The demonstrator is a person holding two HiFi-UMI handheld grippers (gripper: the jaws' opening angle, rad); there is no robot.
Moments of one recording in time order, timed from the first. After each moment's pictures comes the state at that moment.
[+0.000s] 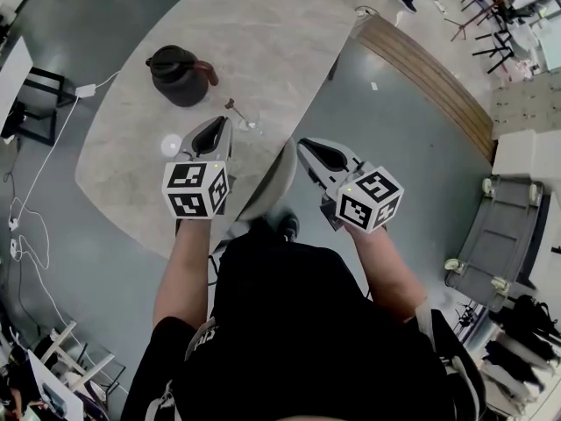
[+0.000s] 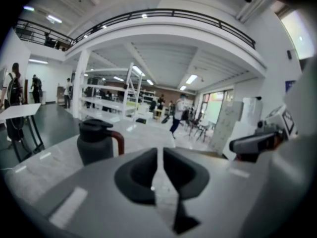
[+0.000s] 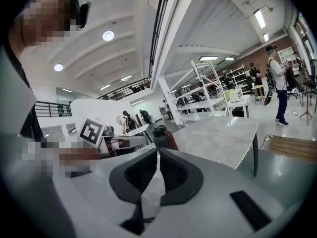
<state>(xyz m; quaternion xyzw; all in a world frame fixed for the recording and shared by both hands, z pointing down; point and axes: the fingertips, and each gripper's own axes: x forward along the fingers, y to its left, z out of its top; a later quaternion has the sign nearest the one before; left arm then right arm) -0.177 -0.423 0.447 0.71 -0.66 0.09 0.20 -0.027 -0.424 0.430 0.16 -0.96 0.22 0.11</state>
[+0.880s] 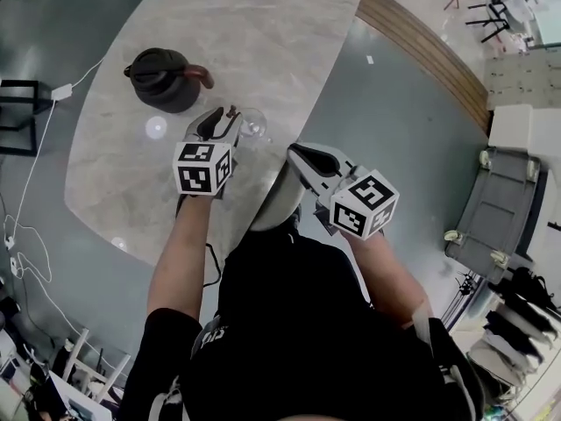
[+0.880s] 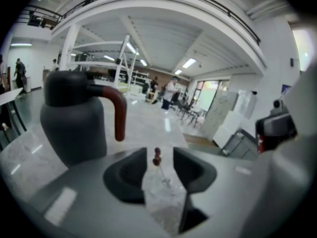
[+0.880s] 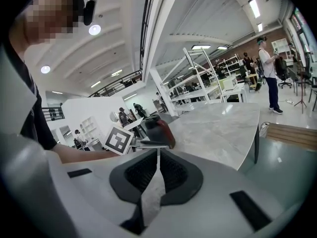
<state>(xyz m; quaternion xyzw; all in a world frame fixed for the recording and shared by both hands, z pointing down) -0.215 -0.490 0.568 0.74 -0.59 0.14 0.28 -0.088 -0.439 0.478 0.18 -0.93 0.26 0.16</state>
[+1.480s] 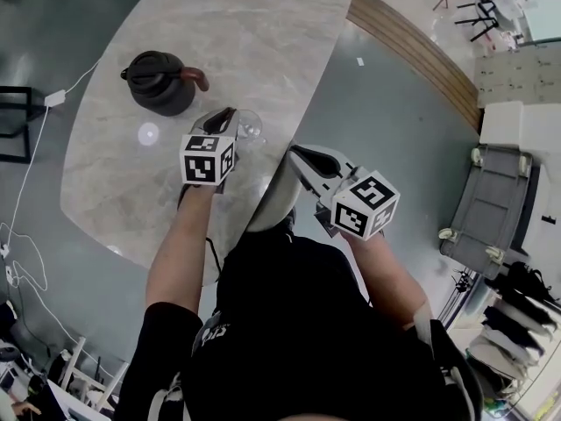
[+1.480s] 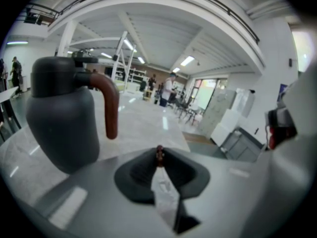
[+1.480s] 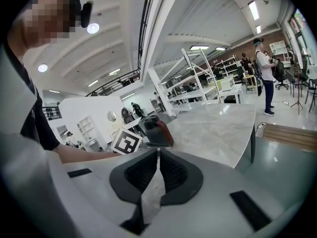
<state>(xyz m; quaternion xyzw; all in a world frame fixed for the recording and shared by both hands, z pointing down) -0.203 -0.504 0.587 0.75 -0.57 0.15 0.28 -0.079 -0.437 0.473 0.20 -0.93 0.26 0.16</state>
